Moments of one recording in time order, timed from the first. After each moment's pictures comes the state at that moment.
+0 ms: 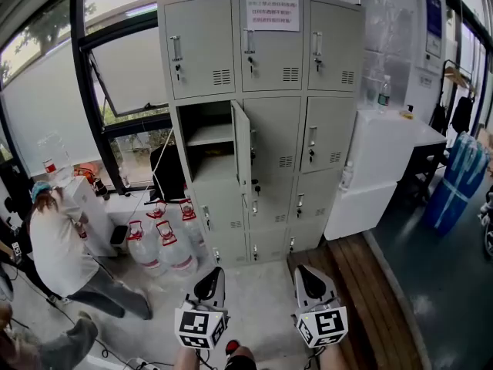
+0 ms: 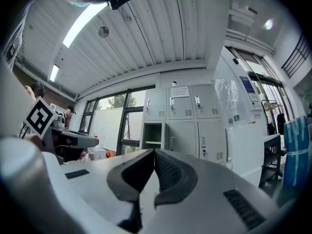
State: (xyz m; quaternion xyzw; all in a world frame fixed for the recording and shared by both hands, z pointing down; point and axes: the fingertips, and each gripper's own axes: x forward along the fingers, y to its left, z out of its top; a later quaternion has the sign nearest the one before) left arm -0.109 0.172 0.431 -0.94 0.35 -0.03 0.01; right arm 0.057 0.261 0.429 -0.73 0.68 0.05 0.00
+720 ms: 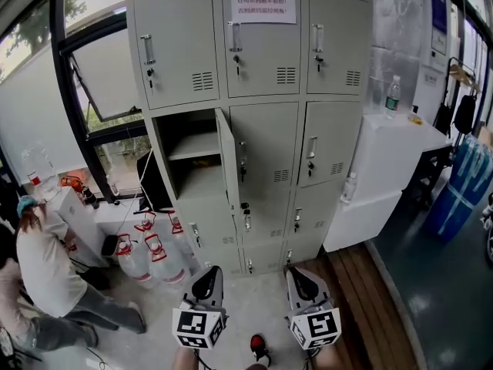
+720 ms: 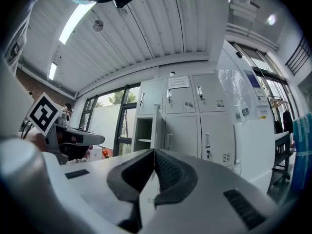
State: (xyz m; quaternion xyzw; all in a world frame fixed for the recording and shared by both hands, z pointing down) left arm -0.015 0.055 0.432 -0.94 0.34 -0.03 0.01; right arm 0.134 0.141 0.437 -0.72 0.69 0.05 0.00
